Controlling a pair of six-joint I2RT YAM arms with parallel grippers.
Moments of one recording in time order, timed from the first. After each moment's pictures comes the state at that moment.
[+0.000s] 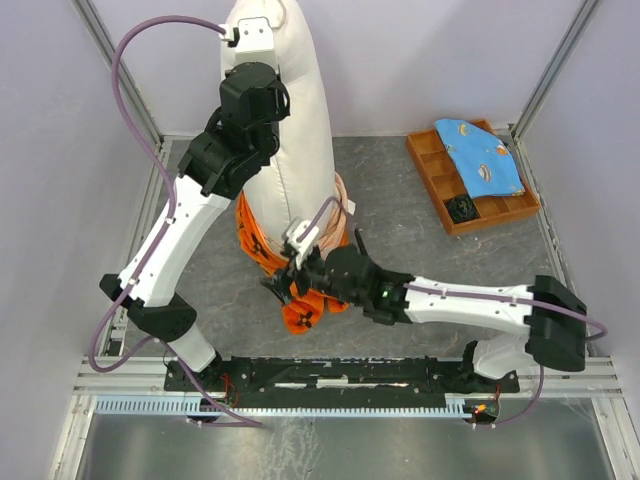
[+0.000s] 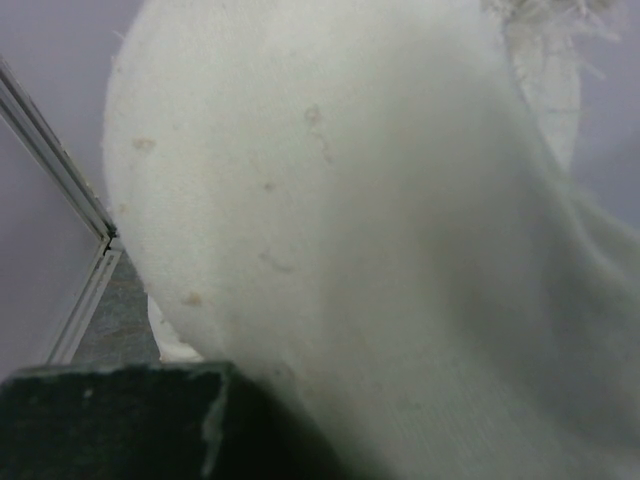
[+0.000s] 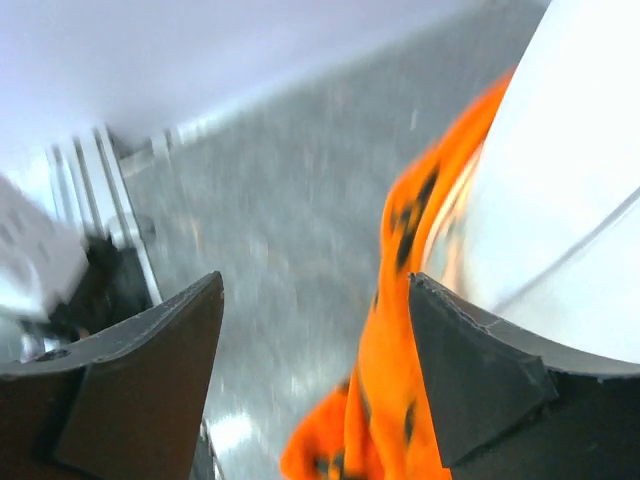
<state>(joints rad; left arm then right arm) -0.69 1.66 2.20 -0.61 -0.80 -0.08 1.23 1.45 0.95 0.30 0.15 0.13</state>
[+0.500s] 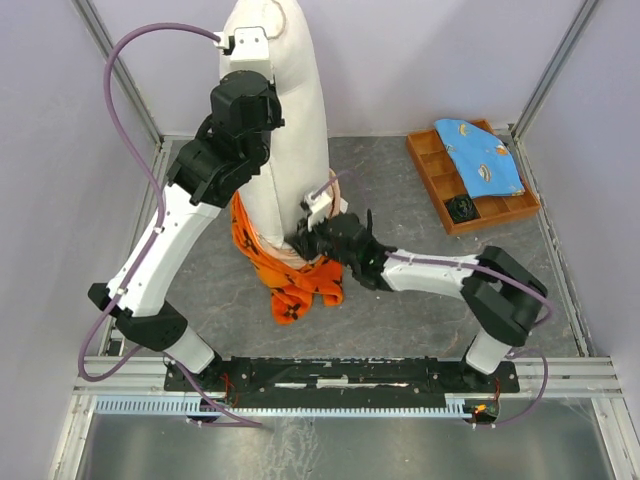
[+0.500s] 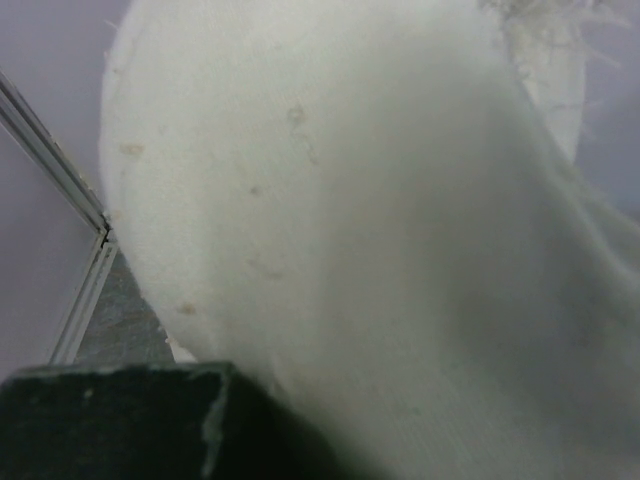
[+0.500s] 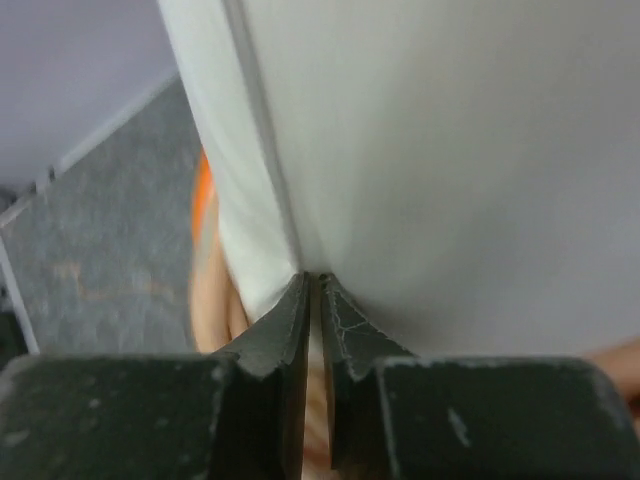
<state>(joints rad) -0.69 1.59 2.13 -0.65 -0.75 -0.09 0.94 1.66 1.04 0.44 0.04 0.21</state>
